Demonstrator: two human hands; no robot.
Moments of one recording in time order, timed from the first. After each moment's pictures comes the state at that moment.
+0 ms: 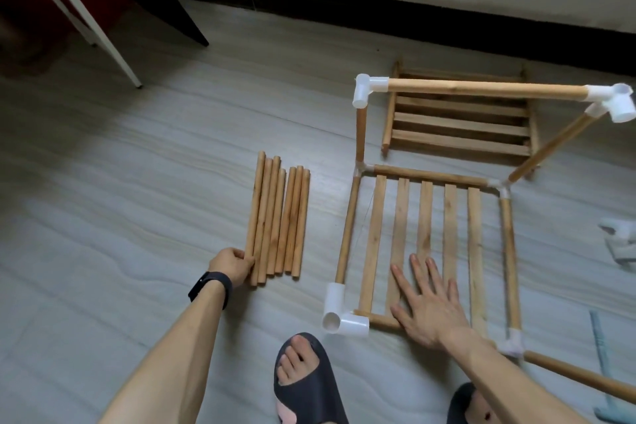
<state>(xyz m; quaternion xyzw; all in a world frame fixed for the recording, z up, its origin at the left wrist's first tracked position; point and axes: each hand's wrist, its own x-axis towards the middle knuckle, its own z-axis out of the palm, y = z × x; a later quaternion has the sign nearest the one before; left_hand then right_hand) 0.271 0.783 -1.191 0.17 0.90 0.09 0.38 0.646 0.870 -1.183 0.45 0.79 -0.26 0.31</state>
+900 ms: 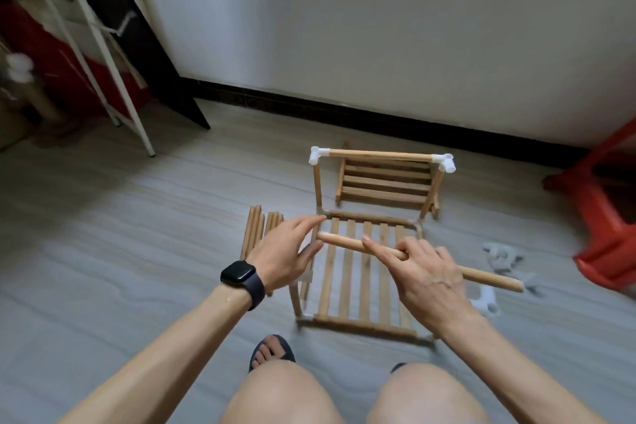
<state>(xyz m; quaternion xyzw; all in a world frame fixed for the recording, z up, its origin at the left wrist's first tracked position) 0.437 0.783 -0.947 0.68 0.68 0.19 0.19 0.709 0.826 -0.947 0.38 0.91 0.09 -0.16</state>
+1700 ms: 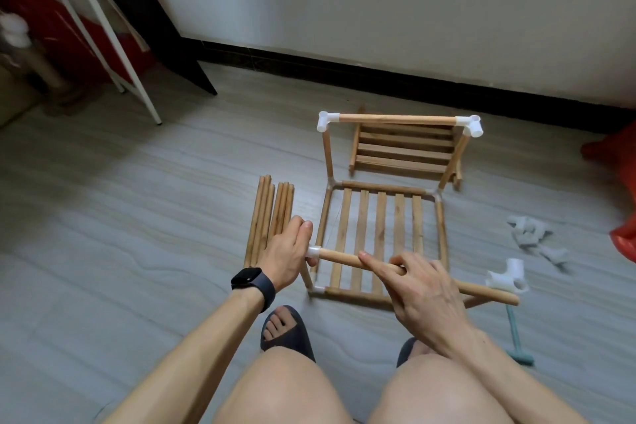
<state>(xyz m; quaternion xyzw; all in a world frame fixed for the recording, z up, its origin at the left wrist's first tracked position) 0.447 0.762 -0.985 0.55 0.75 0.20 0.32 0.704 0.798 -1.001 0.35 0.92 -0.05 -0.15</state>
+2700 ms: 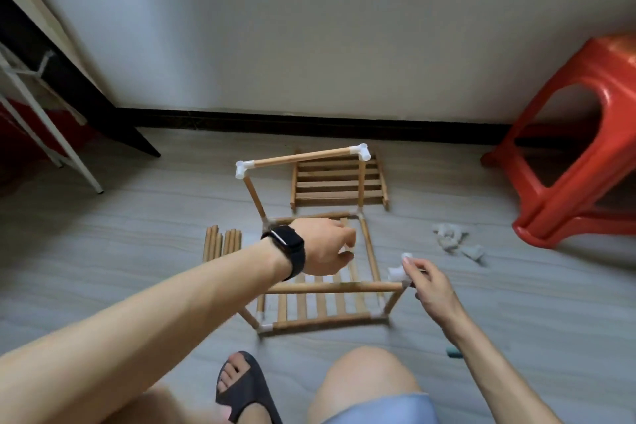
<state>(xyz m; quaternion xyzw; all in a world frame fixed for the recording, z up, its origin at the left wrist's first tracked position) 0.588 0.847 -0.869 0.82 0.54 -0.13 0.15 0.822 0.828 -0.991 0.66 0.49 -0.49 -0.29</state>
